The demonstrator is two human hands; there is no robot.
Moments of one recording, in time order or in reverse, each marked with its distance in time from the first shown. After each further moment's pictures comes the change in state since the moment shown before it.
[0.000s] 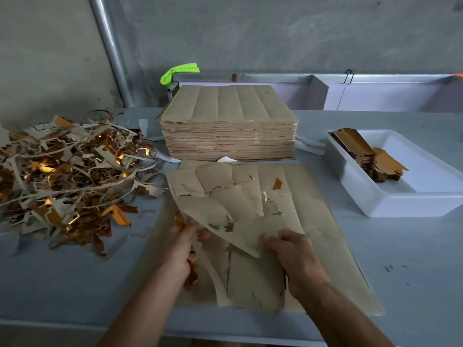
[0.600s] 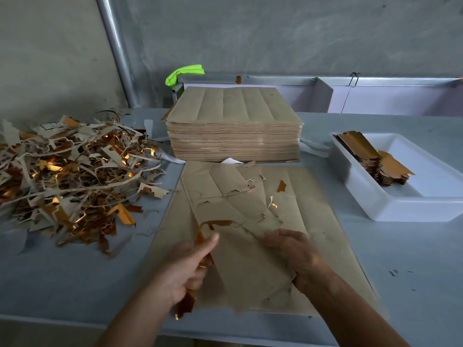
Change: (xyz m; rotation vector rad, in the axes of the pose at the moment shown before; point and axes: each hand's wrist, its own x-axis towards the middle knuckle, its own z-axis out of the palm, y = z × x) left_hand -0.031 0.001 -0.024 0.242 -0.339 -0.107; right_hand 0.006 -0.012 -0.003 0.007 -0.136 0.096
